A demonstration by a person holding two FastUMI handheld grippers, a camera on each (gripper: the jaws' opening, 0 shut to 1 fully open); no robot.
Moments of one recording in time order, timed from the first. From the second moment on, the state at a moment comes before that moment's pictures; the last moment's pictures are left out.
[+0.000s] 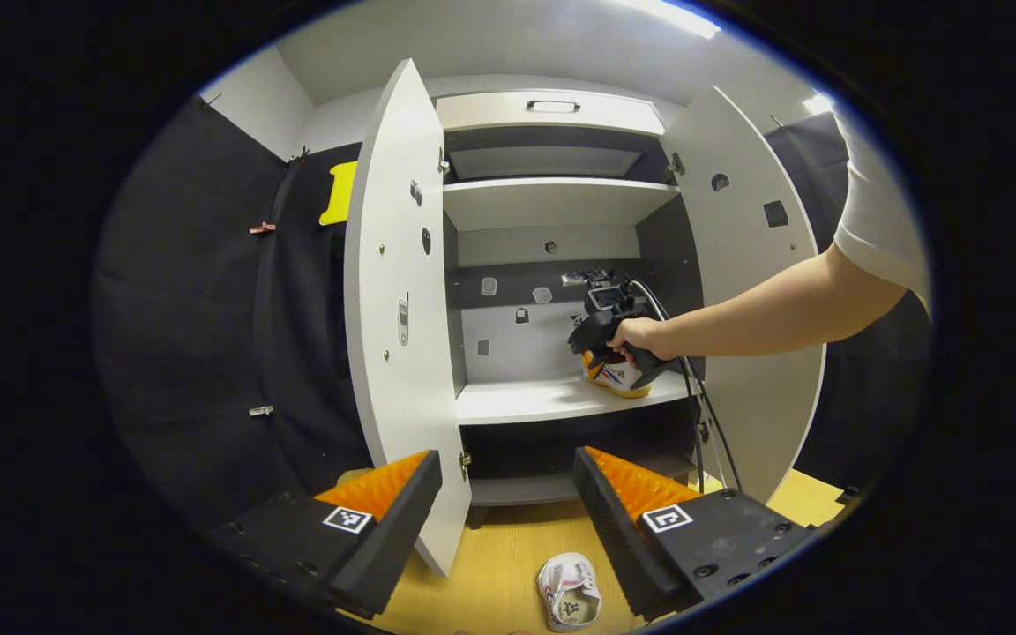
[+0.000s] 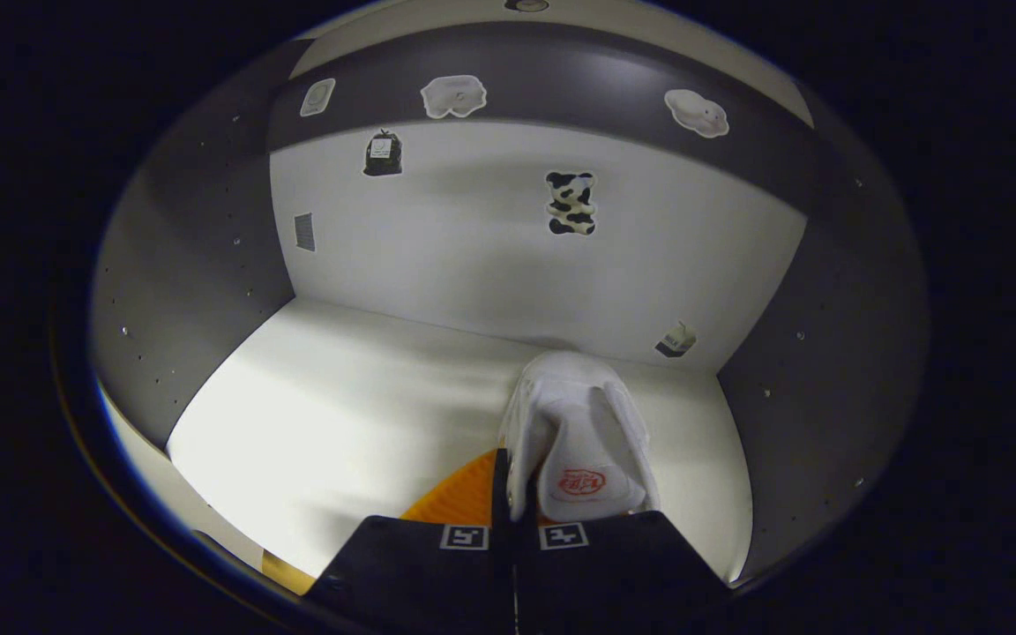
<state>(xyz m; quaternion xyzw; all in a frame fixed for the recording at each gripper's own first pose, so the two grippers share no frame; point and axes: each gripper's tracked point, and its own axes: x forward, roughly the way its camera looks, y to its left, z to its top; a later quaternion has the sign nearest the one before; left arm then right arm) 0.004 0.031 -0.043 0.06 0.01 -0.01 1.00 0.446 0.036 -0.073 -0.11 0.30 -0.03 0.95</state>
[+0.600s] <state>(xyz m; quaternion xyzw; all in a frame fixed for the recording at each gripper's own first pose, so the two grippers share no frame) -0.021 0.069 -0.061 -0.03 0.03 0.02 1.00 0.365 0.063 -0.025 -0.09 0.24 0.01 0.97</state>
